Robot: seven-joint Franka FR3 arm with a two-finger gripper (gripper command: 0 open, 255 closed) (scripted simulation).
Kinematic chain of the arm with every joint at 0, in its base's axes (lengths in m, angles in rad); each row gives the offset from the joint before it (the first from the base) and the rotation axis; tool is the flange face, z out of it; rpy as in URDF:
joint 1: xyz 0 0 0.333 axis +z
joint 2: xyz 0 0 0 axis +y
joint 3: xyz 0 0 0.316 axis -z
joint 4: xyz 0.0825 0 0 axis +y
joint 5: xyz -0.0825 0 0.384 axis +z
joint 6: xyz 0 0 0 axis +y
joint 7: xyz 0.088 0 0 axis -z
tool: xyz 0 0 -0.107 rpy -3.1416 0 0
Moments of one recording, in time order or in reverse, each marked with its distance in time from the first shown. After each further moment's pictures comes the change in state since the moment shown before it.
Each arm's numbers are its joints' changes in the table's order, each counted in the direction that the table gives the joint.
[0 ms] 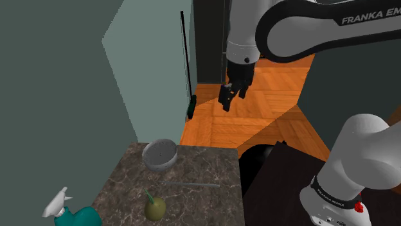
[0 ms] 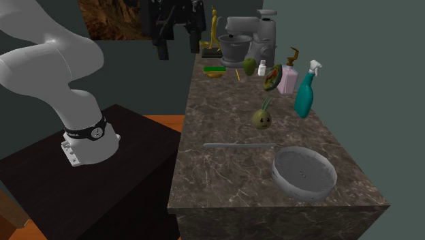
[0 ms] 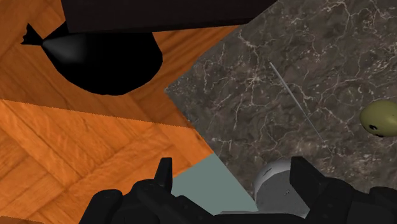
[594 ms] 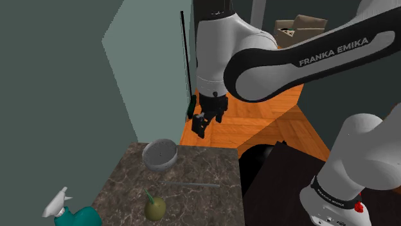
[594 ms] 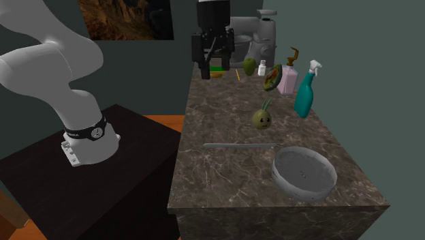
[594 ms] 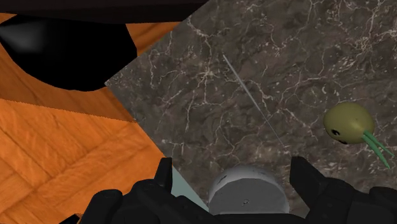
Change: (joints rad) arm 0.037 0.224 -0.150 -0.022 0.031 -0.198 0.145
